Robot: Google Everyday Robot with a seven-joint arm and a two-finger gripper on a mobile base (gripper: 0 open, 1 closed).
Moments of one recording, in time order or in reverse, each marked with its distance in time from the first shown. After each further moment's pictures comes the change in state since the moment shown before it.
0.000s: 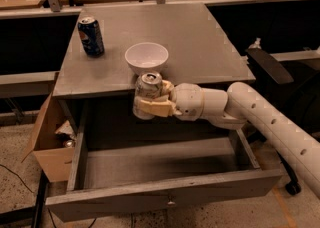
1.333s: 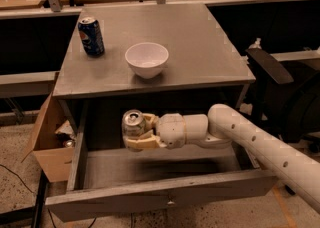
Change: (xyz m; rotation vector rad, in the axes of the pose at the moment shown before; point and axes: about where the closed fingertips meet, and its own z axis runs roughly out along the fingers) arm 0.111 0.035 0.022 -0.069 0.175 -0.038
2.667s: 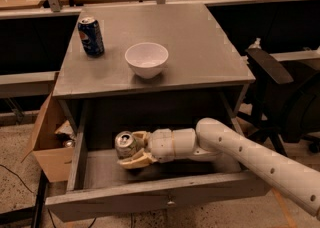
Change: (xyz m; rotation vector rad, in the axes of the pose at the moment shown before) arm 0.077 0.003 0.026 0.030 0.123 -0.008
